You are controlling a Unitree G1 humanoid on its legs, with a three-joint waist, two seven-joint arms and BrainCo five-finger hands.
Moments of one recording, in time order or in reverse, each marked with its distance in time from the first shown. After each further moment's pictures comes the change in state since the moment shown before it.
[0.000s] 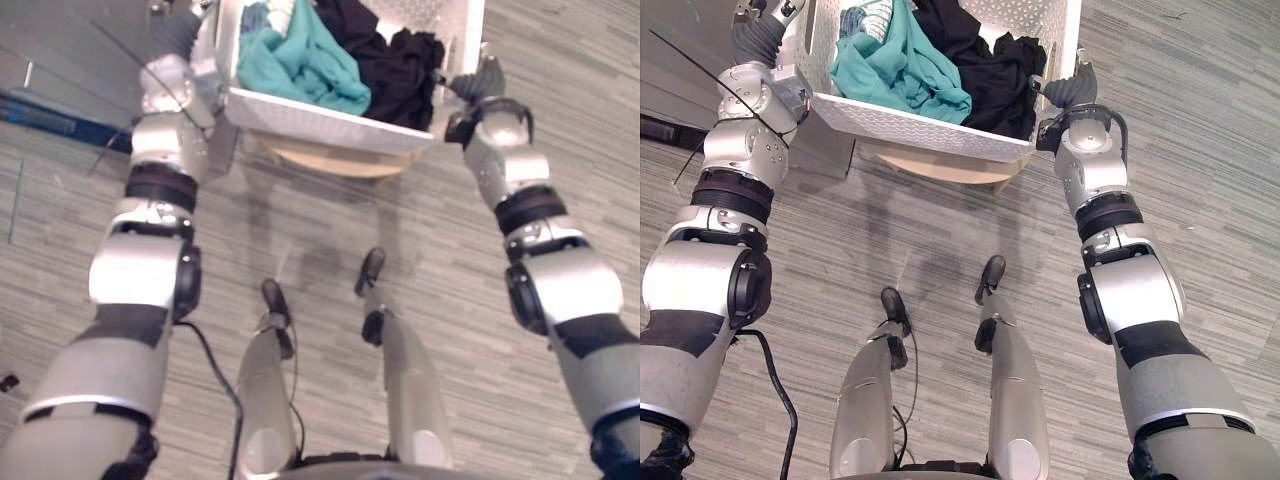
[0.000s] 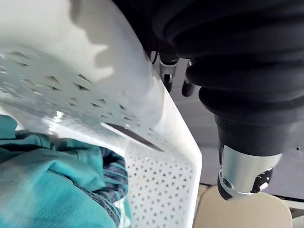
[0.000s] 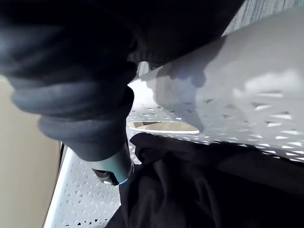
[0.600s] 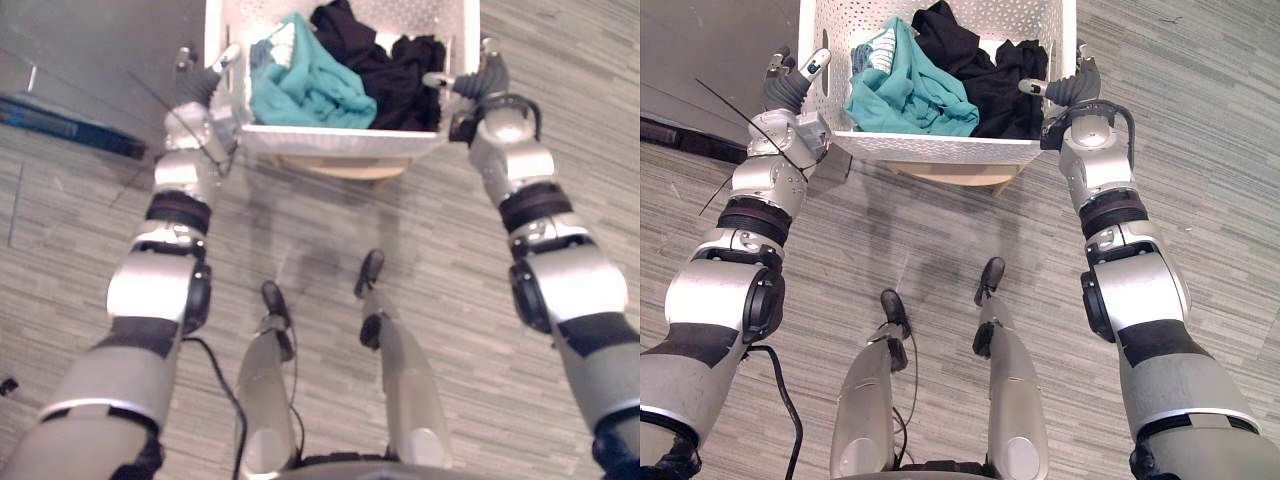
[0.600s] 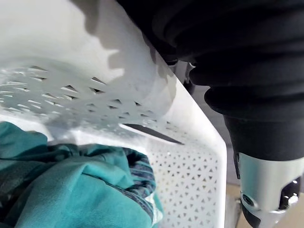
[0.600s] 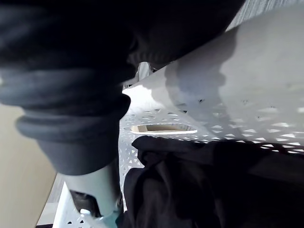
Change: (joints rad) left arm 0.104 -0.059 0.034 0.032 -0.002 -0.002 -0.023; right arm -0.006 -0.017 -0.003 -0.005 -0.069 0.023 0.004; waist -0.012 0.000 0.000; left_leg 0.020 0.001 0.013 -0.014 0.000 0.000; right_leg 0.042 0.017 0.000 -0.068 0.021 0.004
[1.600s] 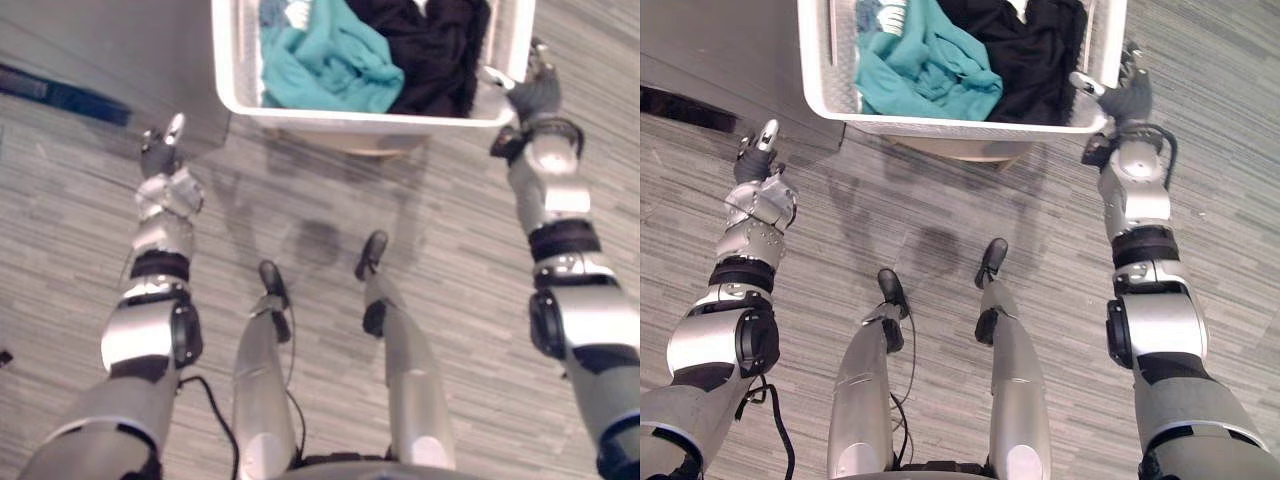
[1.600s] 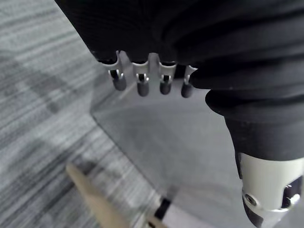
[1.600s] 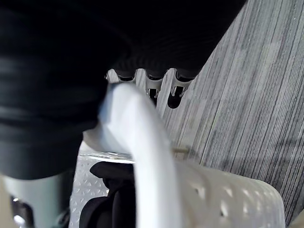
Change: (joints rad) left arm 0.314 0.035 0.346 -0.088 -0.066 -0.034 -0.056; right arm 0.282 -0.112 -0.248 -0.197 -0.007 -0.105 0.043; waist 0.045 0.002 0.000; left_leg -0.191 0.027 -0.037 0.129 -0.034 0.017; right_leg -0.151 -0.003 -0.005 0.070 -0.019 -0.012
